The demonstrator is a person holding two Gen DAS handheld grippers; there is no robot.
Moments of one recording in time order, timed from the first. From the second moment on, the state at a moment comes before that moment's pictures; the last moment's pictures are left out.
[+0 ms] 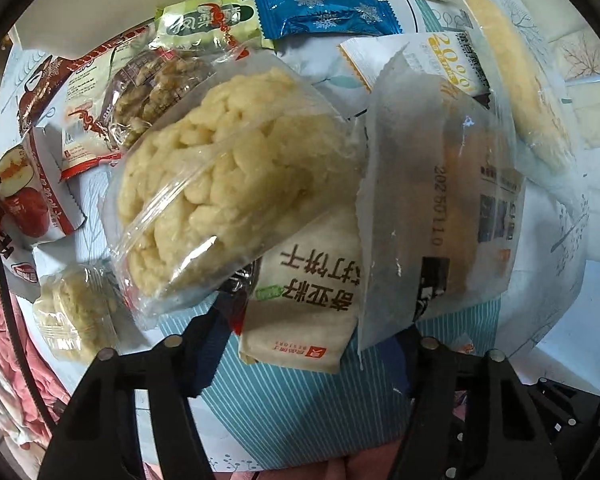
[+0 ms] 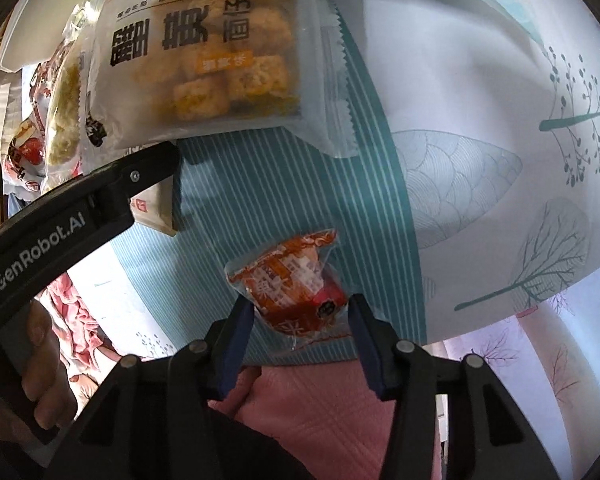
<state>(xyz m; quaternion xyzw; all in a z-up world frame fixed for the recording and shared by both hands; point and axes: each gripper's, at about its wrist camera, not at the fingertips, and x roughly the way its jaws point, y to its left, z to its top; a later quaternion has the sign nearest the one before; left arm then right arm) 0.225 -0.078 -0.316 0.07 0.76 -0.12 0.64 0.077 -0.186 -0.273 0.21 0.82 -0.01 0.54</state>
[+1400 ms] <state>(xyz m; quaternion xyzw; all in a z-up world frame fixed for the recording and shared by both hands) 0.218 0.000 -0.091 -0.10 0.67 -0.14 0.72 0.106 -0.201 -0.153 0.33 0.68 0.06 0.65</state>
